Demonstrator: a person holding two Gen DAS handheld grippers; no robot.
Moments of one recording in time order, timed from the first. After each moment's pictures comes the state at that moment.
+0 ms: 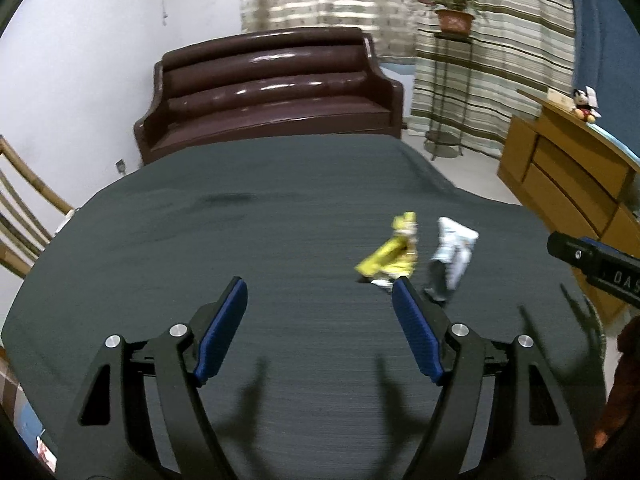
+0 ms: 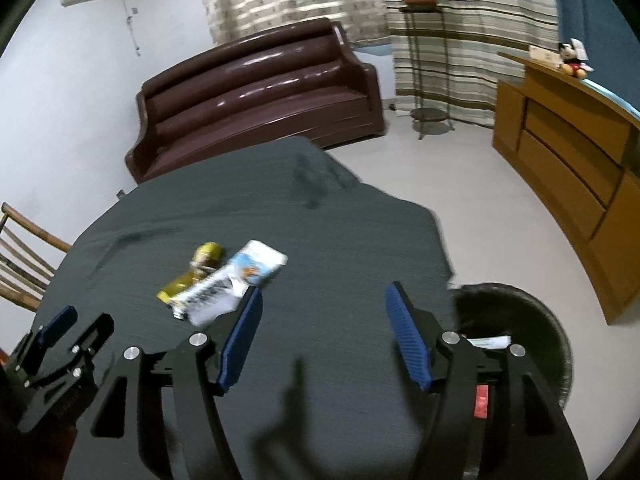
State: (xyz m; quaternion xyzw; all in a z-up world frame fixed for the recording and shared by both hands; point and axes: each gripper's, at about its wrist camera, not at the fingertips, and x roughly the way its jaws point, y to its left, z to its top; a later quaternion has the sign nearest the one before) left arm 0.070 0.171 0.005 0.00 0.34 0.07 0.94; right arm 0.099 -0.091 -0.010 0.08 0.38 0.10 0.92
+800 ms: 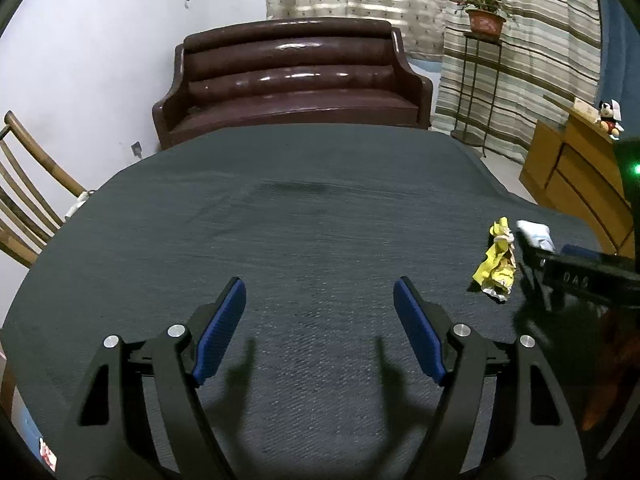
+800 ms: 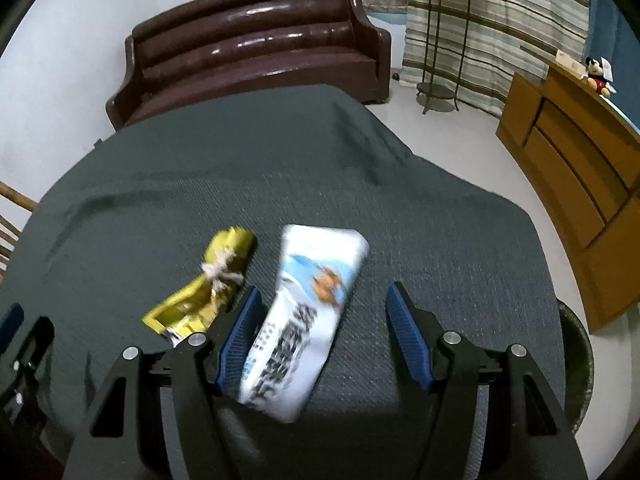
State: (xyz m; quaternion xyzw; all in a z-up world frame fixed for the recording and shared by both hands) left arm 0.091 0.242 -0.009 -0.02 0.35 0.09 0.93; right arm 0.149 -0.014 -0.044 0.00 0.45 0.06 0.89
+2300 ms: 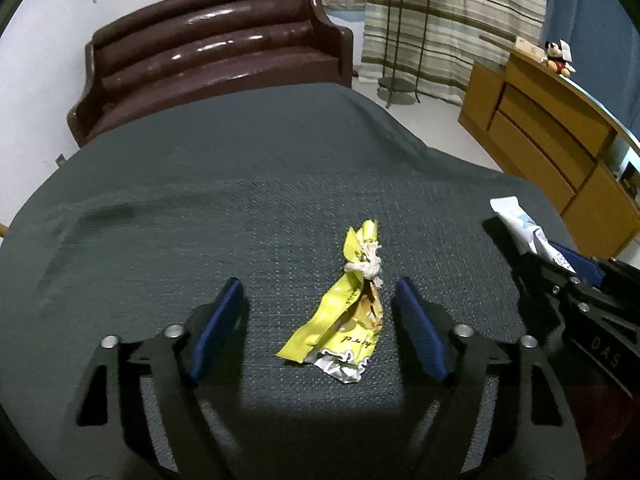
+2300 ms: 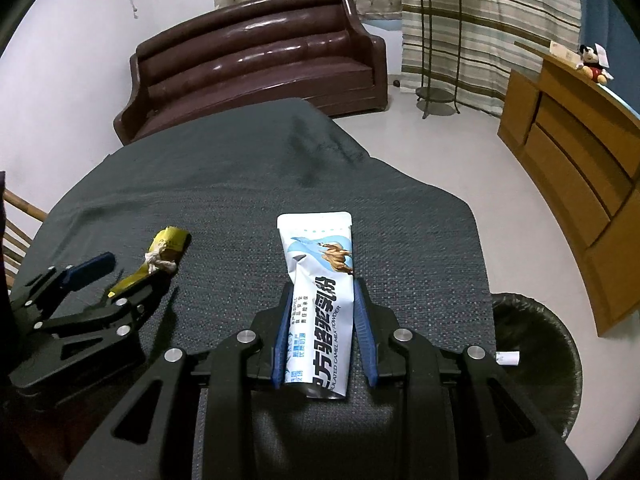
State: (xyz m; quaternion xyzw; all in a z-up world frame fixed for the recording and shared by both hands) left arm 0.179 0.143 -0.036 0.02 0.43 -0.04 0.90; right arm 0.145 -0.082 -0.044 0.03 0.42 0.09 0.90
